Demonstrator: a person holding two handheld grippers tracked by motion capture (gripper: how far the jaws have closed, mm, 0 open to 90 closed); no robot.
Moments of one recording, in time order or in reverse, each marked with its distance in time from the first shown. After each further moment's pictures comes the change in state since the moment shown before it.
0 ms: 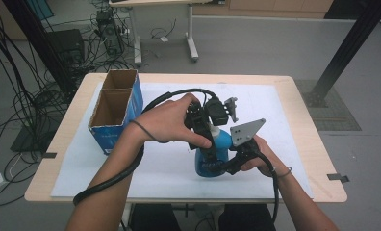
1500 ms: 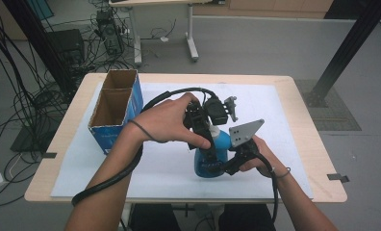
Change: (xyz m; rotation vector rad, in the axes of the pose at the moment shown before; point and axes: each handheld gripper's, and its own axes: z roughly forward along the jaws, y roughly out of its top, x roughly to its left) left arm -0.001 -0.001 -0.004 -0.004 -0.002 0.001; right arm 0.001 0.000 0.003 0.009 -0.006 0.001
